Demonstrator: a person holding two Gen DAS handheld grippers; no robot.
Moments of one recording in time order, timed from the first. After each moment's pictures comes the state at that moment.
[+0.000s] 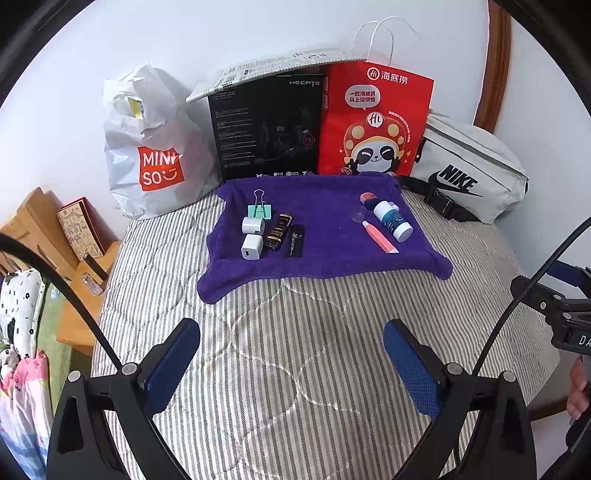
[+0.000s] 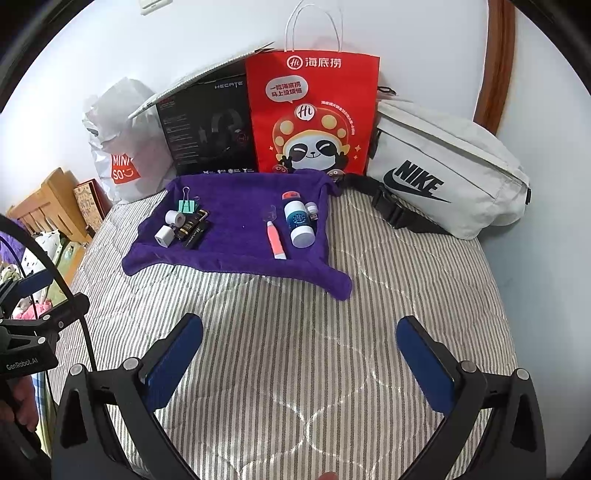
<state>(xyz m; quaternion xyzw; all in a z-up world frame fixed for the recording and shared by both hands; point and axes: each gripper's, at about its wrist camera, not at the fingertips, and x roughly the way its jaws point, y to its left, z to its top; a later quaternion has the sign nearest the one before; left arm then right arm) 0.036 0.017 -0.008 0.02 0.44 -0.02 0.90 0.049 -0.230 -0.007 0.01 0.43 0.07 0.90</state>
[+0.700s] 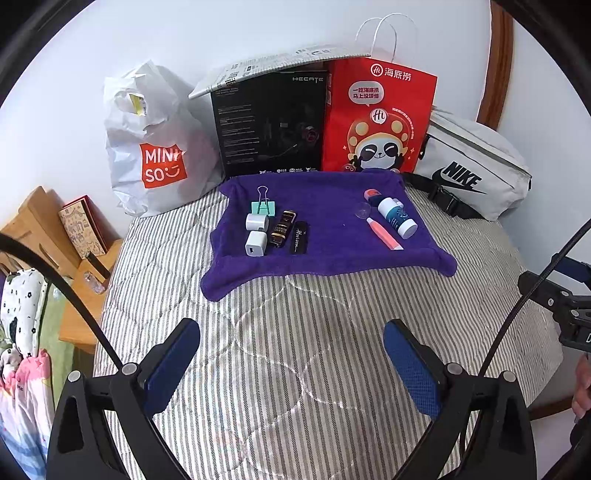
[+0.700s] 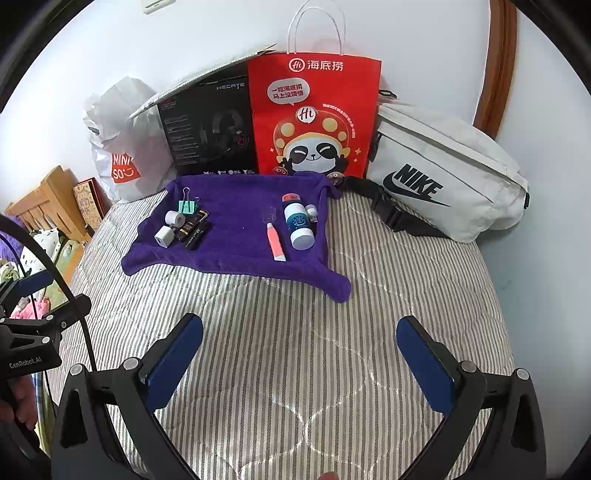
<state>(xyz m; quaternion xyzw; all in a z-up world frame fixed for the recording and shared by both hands) 0.038 0.020 -0.011 0.02 0.44 -0.02 0.90 0.048 -0.228 -0.003 0.00 0.42 0.07 0.90</state>
